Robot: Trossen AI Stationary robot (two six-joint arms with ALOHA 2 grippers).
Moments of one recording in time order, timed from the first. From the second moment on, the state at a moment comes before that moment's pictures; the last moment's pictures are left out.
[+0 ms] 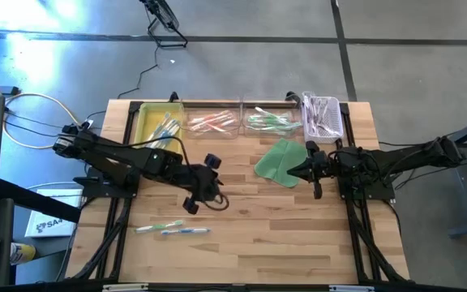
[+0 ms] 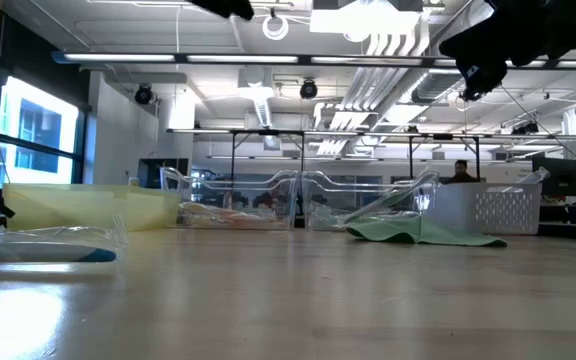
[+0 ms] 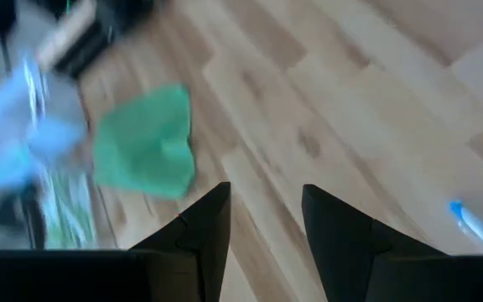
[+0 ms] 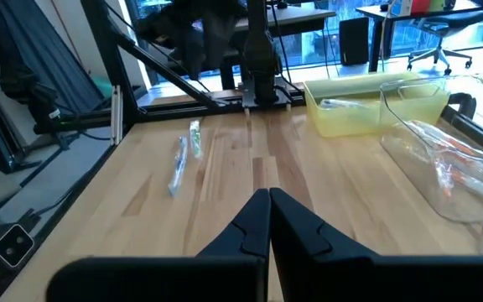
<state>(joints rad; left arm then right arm) -0.28 1.43 1.33 -0.67 -0.19 0.46 0.11 0.62 0.34 0.11 0.07 0.15</state>
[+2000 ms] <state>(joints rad) -0.29 0.93 0.72 -0.37 -0.15 -0.14 0.11 0.62 0.34 0.06 0.08 0.13</state>
